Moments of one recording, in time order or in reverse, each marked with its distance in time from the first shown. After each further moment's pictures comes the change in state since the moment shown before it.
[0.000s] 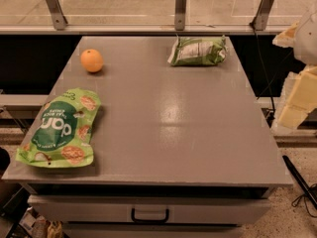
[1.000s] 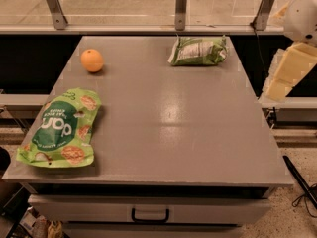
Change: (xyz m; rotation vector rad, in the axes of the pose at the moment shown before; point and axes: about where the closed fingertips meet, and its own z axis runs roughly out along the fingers) arm -0.012 -0.046 0.001 0.063 -0.026 0.016
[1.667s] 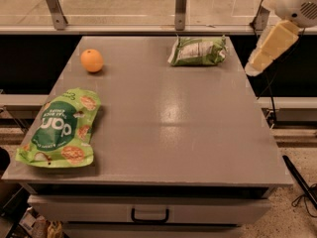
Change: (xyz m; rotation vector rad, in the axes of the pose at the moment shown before) arm -0.016 -0.074 0.025 0.049 -0.173 0.067
